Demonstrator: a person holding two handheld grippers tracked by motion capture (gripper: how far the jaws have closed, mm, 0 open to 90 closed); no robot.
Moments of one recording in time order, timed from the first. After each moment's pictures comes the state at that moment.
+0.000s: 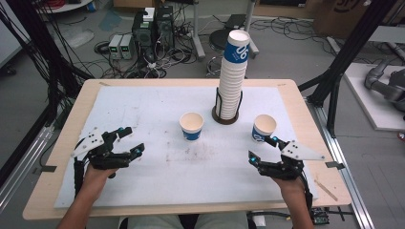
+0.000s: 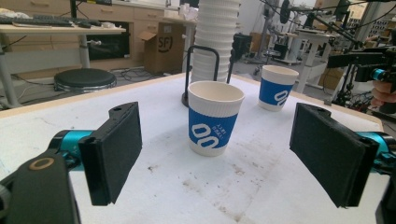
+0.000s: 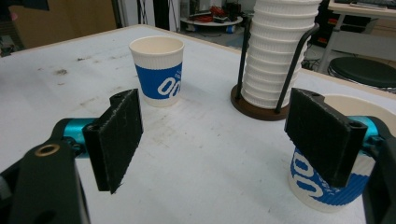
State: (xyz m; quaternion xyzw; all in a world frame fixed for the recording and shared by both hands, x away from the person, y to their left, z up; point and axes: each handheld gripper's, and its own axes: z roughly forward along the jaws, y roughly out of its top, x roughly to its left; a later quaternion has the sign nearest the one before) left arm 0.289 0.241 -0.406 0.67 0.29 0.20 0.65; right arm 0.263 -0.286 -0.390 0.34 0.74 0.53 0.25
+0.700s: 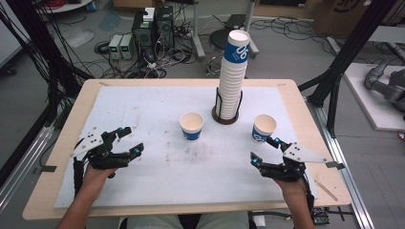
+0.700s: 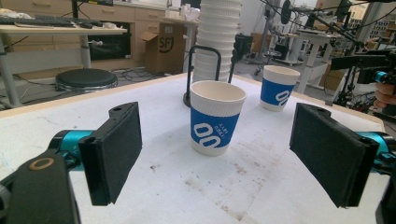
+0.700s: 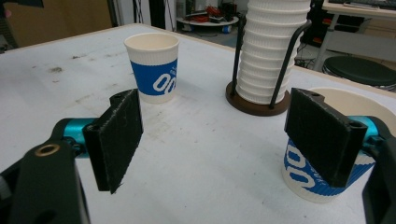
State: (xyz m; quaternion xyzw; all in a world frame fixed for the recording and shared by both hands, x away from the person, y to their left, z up) left arm 0.291 0.243 -0.408 0.67 0.29 0.19 0.65; right arm 0.261 -0.290 -0.394 0.34 0.73 0.53 0.26
